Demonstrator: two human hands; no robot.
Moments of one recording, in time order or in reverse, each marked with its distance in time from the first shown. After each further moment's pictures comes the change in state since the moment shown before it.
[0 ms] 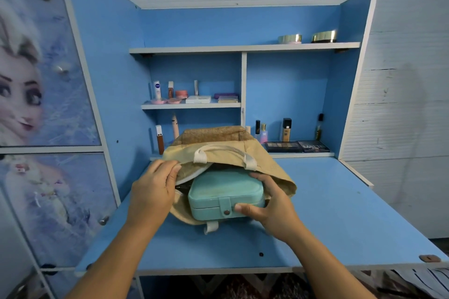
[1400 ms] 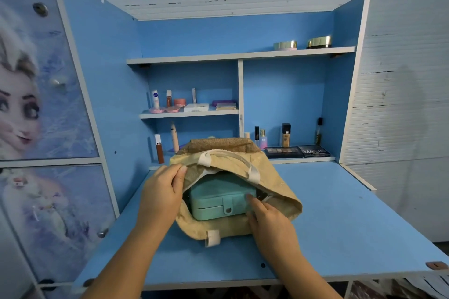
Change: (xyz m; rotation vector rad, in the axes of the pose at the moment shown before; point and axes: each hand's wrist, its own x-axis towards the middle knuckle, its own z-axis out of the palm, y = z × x) left_hand 0.016 0.020 0.006 -0.135 -0.066 -0.108; right_hand -0.008 0.014 0.025 -0.821 0.236 -0.213
